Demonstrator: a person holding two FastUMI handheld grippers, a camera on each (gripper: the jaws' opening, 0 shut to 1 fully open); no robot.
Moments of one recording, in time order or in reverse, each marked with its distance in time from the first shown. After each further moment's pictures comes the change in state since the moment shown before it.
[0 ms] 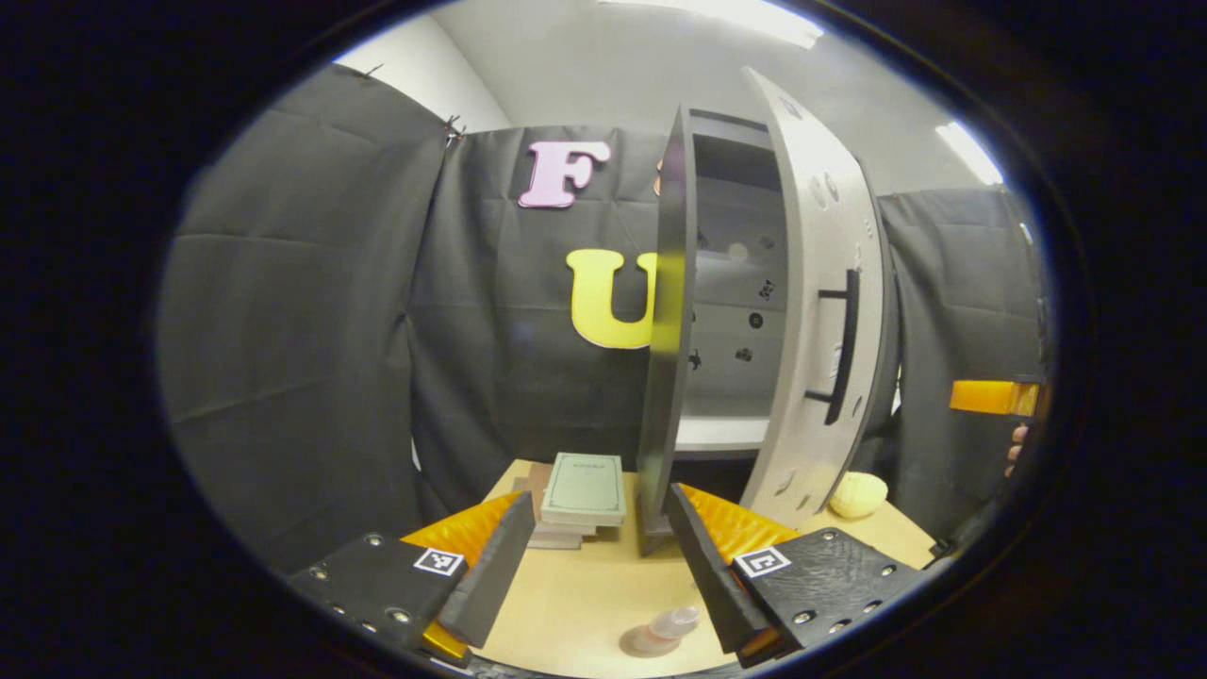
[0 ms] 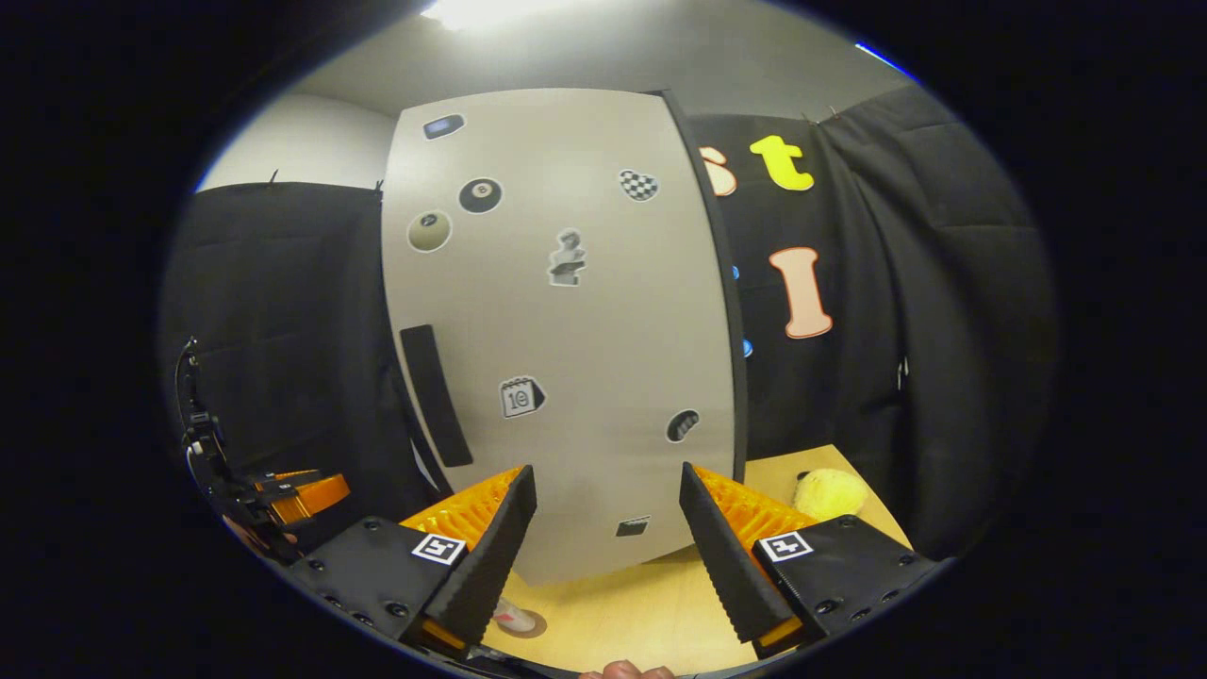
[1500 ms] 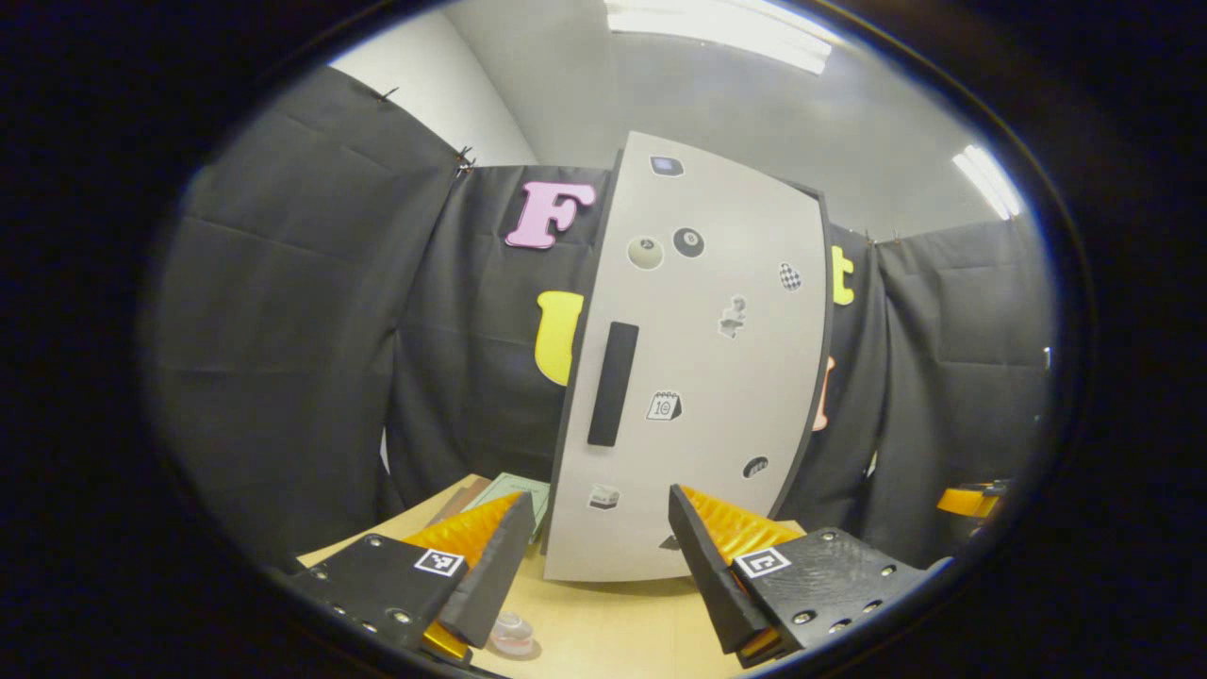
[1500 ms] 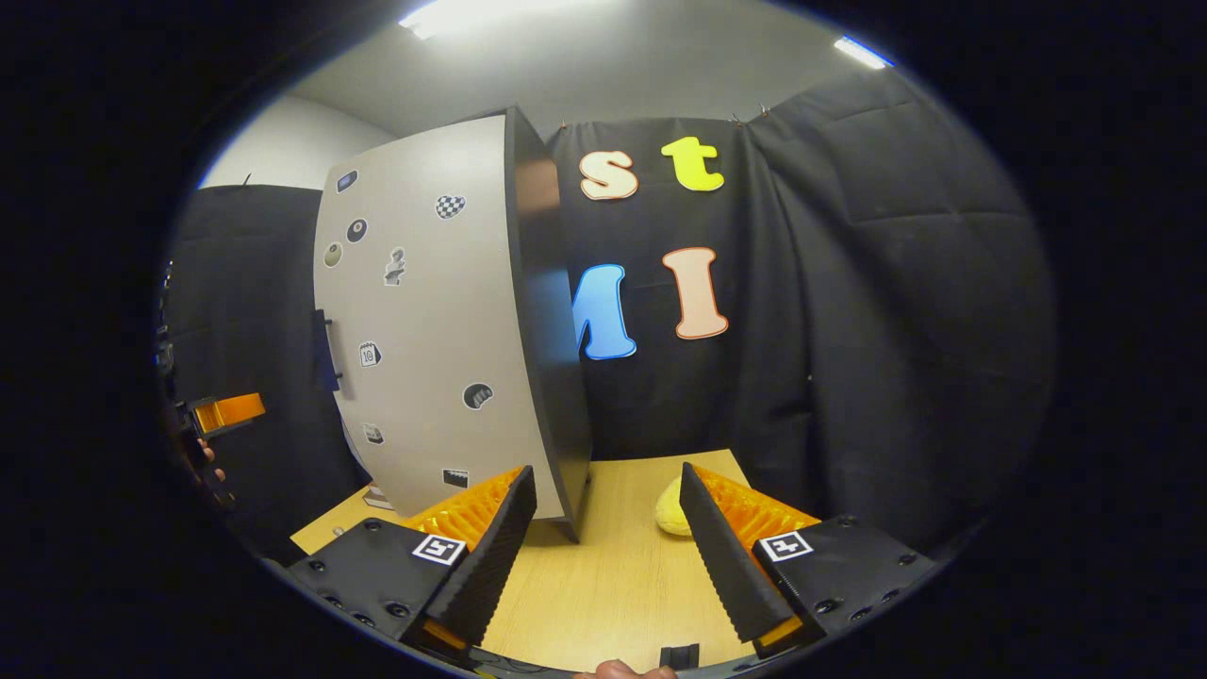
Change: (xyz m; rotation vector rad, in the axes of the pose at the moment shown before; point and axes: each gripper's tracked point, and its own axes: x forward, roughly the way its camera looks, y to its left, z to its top) left arm -0.042 -0.180 0.021 -0.121 -0.148 0.036; right arm -0.040 -0.229 -0.005 -0.076 -0.016 -0.100
